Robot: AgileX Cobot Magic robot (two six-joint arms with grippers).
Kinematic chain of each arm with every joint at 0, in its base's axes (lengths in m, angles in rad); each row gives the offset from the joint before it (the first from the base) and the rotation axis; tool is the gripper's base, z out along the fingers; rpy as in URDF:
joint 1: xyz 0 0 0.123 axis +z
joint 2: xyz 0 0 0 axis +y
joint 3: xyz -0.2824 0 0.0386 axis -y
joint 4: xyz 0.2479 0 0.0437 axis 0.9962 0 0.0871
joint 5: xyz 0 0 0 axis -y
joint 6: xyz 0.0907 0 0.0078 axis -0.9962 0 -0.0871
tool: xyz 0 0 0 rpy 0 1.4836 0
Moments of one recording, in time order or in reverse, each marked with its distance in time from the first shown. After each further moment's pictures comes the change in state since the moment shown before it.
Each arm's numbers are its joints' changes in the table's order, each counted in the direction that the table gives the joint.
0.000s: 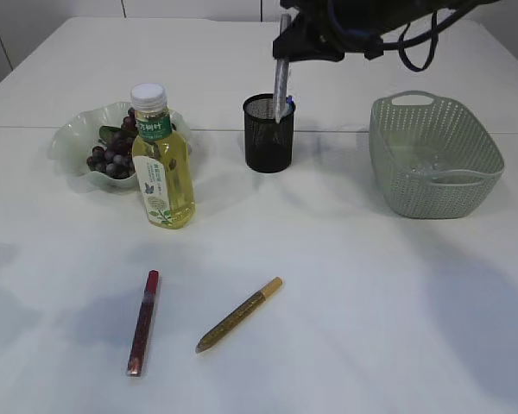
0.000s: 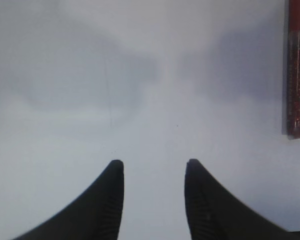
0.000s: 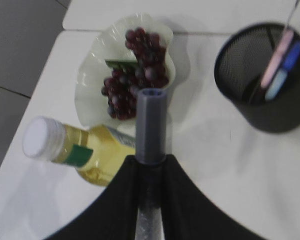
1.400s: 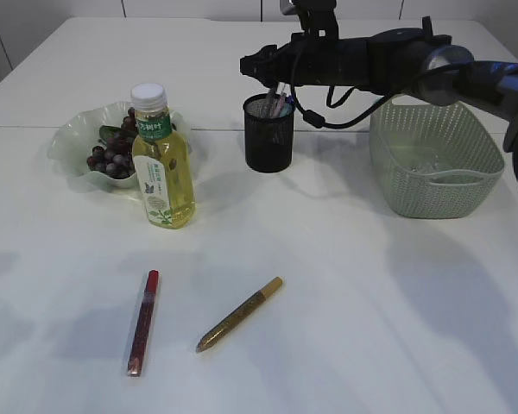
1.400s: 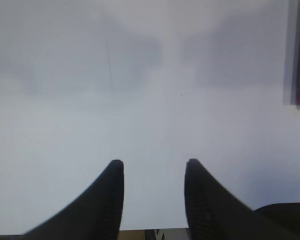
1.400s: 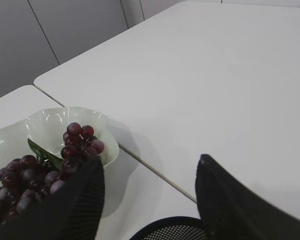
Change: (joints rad) left arm 0.000 -0.002 0.000 -0.006 -0.093 0.000; right arm -0.020 0.539 0.471 0.585 0.207 1.000
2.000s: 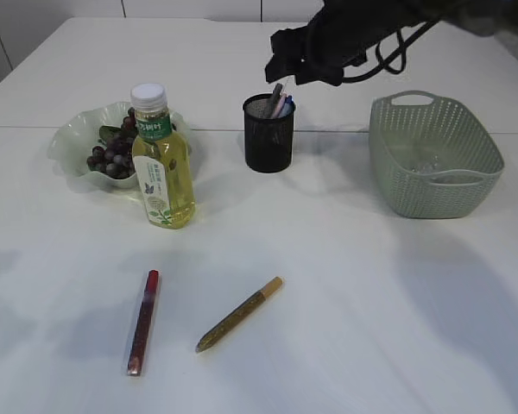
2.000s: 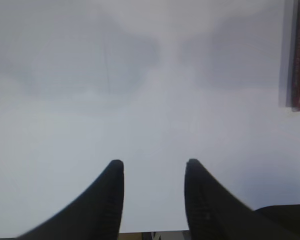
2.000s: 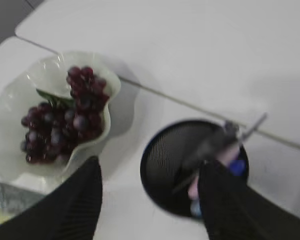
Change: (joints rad) left arm 0.000 0.000 0.000 -0.012 0.010 0.000; right arm 0.000 -0.174 0.000 -0.798 -0.256 -0.954
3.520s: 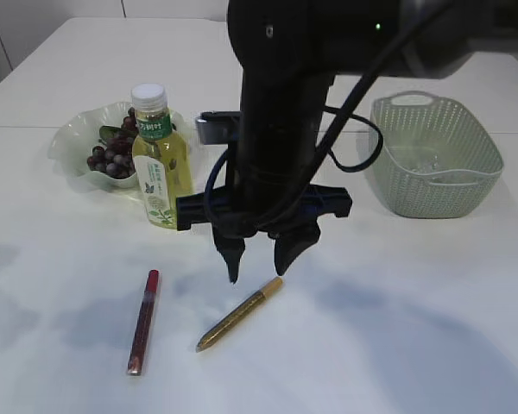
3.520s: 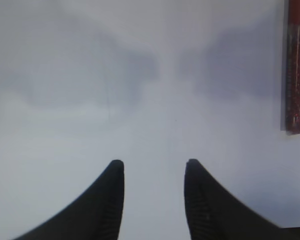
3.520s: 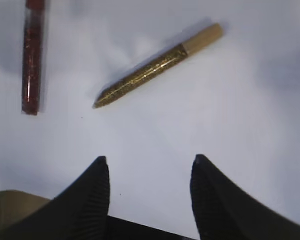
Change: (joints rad) left arm 0.000 0.000 0.000 0.009 0.071 0.000; right arm 0.496 -0.410 -0.615 -0.529 -0.424 -0.918
